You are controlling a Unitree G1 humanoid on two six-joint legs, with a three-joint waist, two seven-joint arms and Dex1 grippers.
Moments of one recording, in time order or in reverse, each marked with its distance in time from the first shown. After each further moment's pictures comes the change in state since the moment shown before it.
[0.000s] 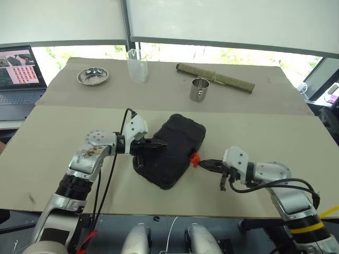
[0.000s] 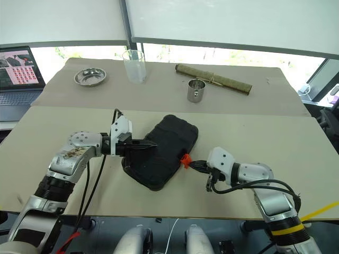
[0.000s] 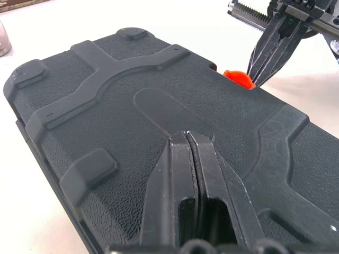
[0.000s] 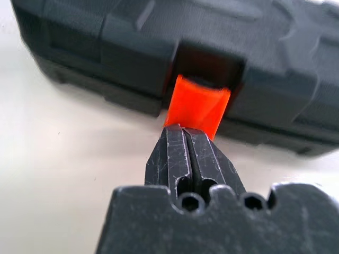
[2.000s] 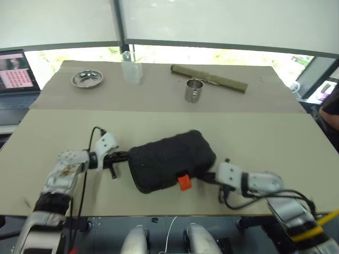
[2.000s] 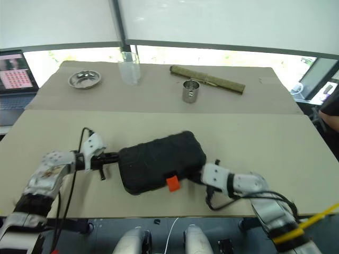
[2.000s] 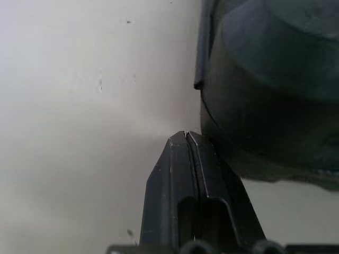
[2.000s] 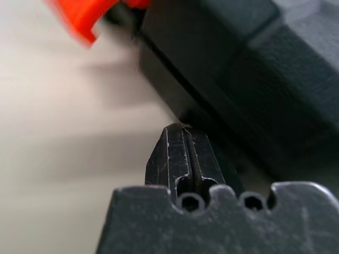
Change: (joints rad) left arm 0.278 0.110 0.183 0.119 0.062 -0.146 0.033; right arm -0.123 0.051 0.129 0.176 -0.170 -0.150 -0.068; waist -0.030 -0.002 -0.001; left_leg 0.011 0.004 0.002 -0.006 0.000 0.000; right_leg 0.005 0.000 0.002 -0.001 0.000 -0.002
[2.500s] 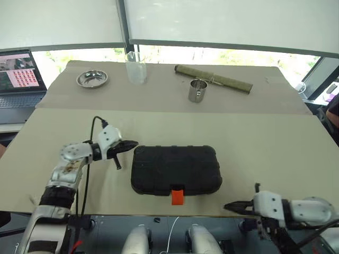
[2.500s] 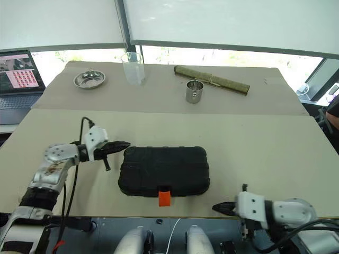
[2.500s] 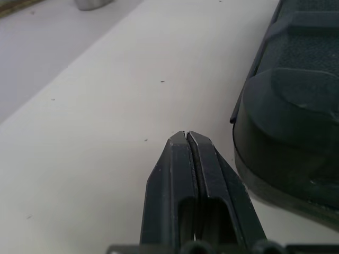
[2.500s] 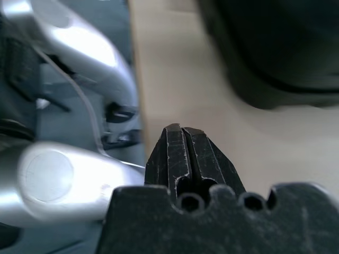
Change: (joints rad) left arm -0.217 -0.060 -0.101 0.215 0.079 -0.213 0.009; right arm 0.514 -0.327 -0.139 -0.321 0.222 -0.094 0.125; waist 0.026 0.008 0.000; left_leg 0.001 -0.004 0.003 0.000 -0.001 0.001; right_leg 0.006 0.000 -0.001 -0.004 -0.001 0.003
